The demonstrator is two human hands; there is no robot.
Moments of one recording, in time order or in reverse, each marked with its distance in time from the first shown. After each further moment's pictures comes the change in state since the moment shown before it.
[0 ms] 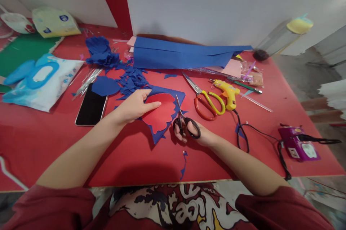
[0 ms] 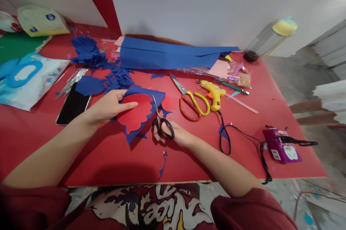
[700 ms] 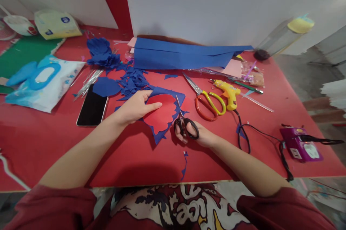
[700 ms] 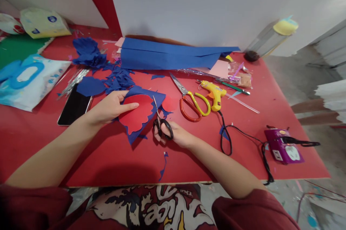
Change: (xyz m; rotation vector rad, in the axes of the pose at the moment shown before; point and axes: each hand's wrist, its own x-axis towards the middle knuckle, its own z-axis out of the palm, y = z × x) left_hand 0.000 0.000 0.002 -0.021 -0.012 0.008; right_hand 0.001 -0.006 0.003 -0.054 0.007 0.000
